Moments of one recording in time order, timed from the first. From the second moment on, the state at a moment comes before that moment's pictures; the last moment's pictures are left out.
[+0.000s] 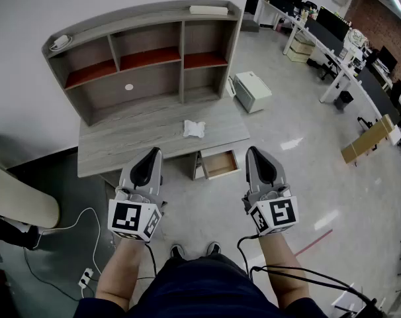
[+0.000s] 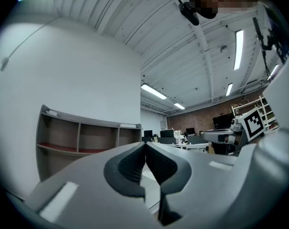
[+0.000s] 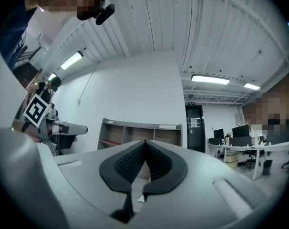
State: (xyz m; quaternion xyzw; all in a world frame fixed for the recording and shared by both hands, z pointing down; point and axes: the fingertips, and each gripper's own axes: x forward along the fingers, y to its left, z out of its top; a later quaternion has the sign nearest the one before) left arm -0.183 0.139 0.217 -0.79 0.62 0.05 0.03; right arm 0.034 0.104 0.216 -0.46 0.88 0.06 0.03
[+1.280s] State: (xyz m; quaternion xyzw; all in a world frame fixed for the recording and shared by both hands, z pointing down) left arm -0.179 0.062 0.259 -0.74 0.66 -0.05 0.07; right arm 0.031 0.015 0.253 -0.39 0.91 0.16 -0.05
